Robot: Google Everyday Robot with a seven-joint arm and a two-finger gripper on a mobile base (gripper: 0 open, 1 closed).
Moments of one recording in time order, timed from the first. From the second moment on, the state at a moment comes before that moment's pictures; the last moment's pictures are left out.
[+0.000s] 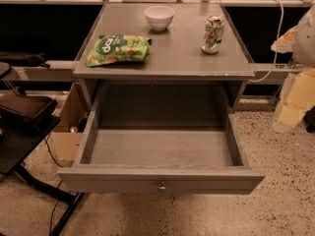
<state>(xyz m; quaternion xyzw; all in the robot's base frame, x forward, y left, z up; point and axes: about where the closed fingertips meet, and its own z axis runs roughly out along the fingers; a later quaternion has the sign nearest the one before) 0.438 -0.217 0.976 -0.60 0.78 -0.03 0.16</state>
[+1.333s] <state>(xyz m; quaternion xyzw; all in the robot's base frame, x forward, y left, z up) 0.602 -0.281 1.008 -0.47 0.73 0.02 0.50</state>
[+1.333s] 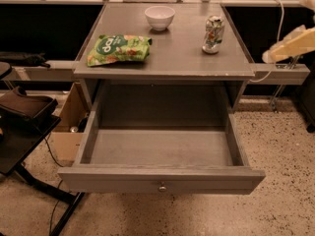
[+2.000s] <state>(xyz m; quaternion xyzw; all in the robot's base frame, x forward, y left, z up) 0.663 -0.288 1.007 -0.43 0.68 0.07 0.59</state>
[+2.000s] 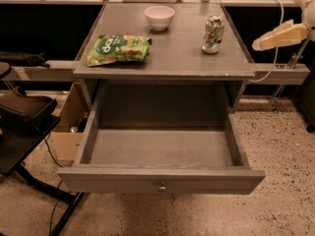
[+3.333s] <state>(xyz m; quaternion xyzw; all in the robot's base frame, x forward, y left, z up) 0.773 -0.243 0.933 -0.35 0.67 0.20 0.63</state>
